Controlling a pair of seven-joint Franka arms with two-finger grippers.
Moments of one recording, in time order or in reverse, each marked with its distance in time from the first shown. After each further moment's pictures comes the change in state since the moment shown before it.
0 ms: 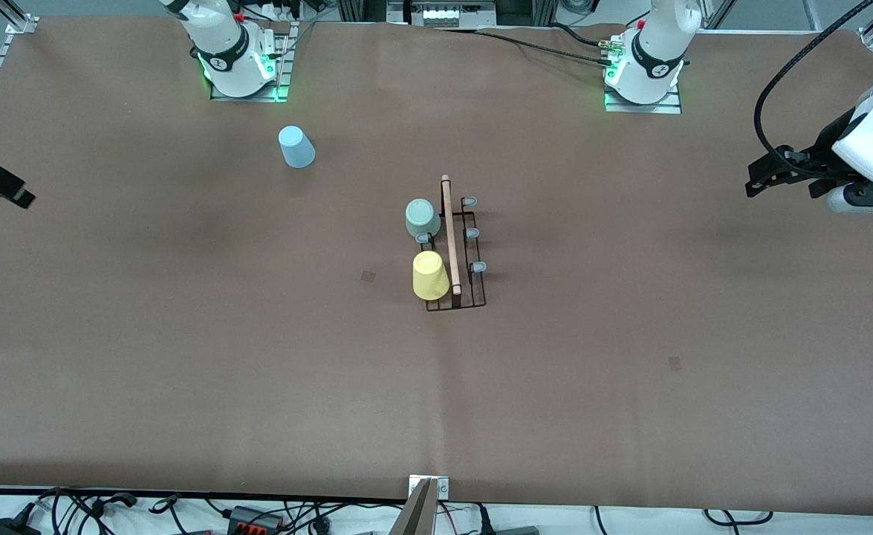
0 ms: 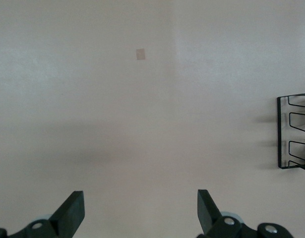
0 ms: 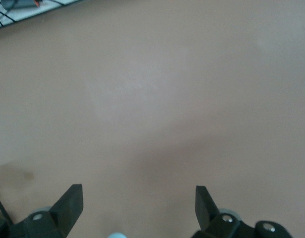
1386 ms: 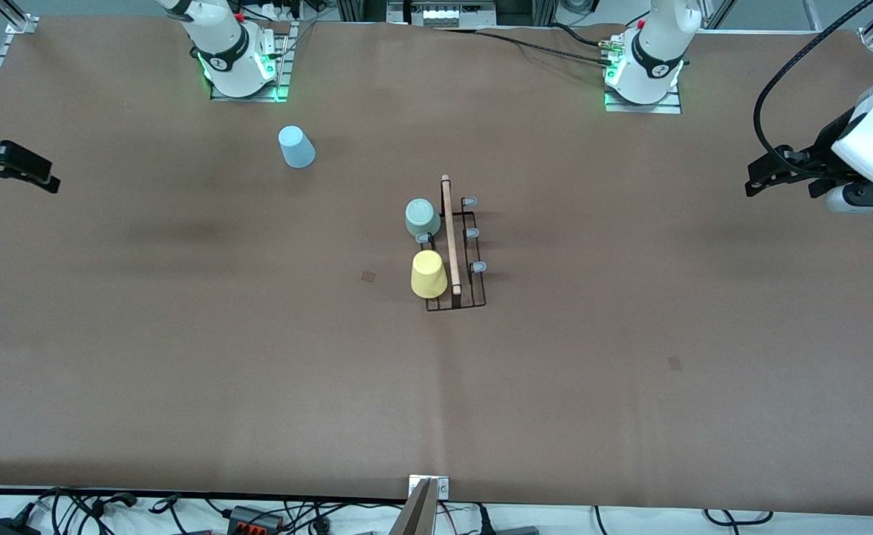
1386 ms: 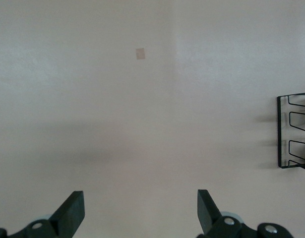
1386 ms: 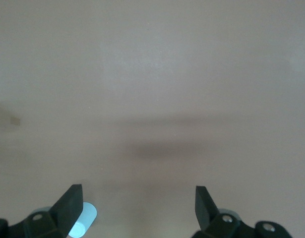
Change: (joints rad) left arm -0.001 0.000 0.000 0.000 0.000 -0.002 0.001; right arm 0.165 0.017 -0.170 -0.037 0.027 0.000 -0.320
